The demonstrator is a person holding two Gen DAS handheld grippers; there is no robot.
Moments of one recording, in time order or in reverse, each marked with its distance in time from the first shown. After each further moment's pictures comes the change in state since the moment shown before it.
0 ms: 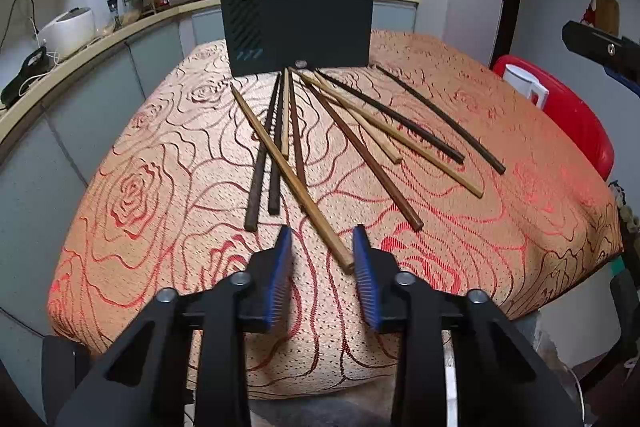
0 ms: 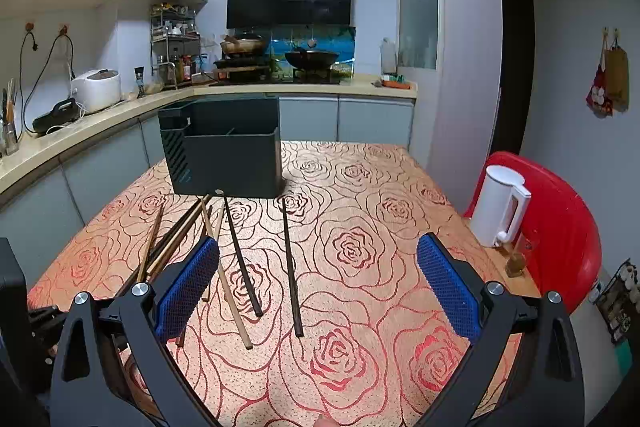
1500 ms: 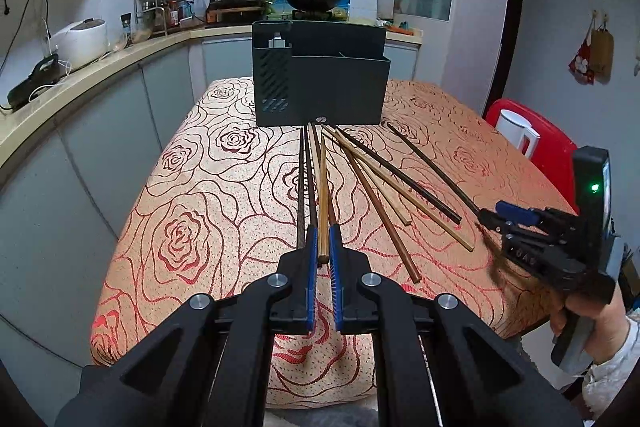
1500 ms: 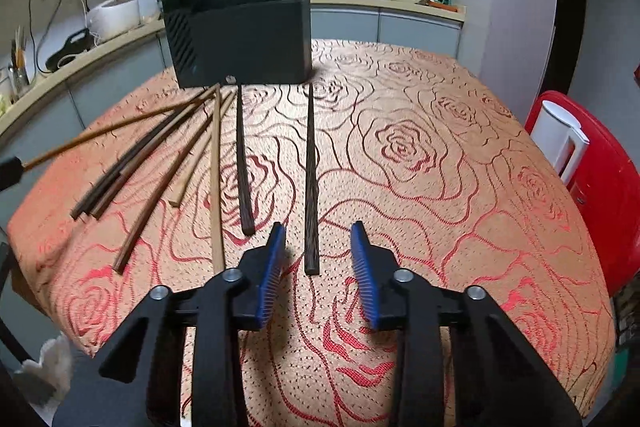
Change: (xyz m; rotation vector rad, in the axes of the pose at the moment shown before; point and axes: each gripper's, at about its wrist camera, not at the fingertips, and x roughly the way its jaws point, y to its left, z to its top) left arm -0.047 0.036 0.031 -0.050 -0.122 -0.030; right arm 0.090 0.004 -0.067 -0.056 0.284 0.133
